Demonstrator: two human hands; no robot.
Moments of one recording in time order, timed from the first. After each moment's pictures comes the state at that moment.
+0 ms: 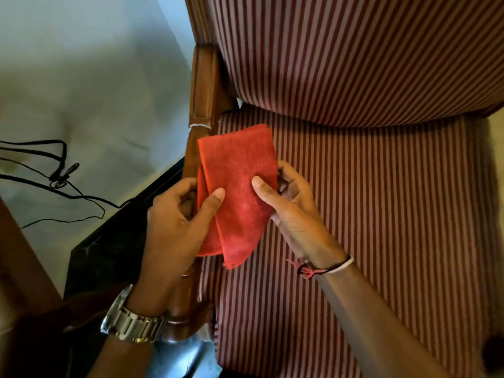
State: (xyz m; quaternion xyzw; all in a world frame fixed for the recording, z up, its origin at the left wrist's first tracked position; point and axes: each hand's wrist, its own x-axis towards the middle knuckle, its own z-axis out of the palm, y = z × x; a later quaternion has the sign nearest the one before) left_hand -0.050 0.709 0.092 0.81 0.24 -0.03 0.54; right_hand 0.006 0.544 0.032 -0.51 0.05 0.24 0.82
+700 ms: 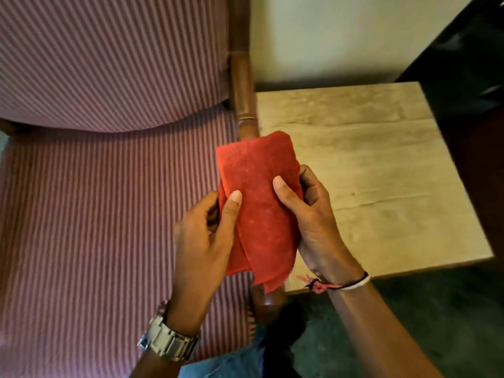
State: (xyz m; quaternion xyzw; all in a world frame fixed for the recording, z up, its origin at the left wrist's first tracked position) left_hand -0.078 0.222 0.114 0.81 0.08 -0.01 0.58; right_hand -0.052 0.067 0.107 -0.55 0.12 0.08 0.82
